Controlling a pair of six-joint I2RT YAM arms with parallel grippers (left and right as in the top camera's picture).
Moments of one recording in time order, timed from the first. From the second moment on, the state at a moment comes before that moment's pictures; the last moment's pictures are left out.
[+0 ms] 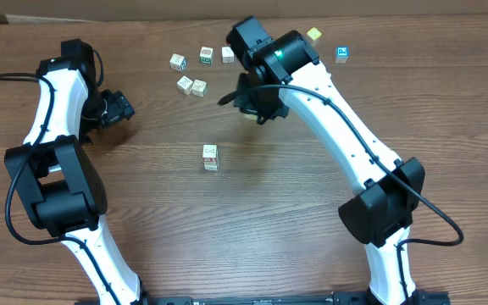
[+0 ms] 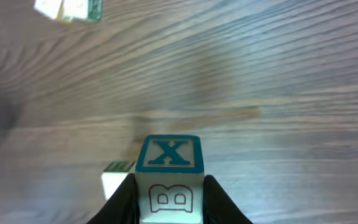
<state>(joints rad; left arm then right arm) 0.21 2.16 1.77 -1.11 -0.09 -0.43 0.60 2.17 2.27 -1.42 0.00 0.78</state>
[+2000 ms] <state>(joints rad) 0.21 2.16 1.77 -1.11 -0.09 -0.43 0.84 2.17 2.08 -1.23 0.06 0.81</state>
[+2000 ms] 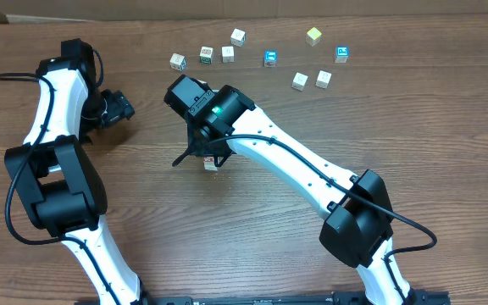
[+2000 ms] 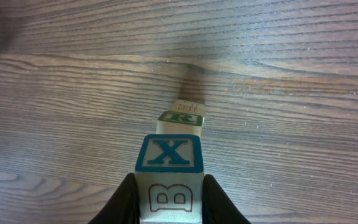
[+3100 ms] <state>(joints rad) 0.21 2.16 1.77 -1.11 -0.09 -0.43 0.85 2.17 2.04 -1.19 0.06 0.83</state>
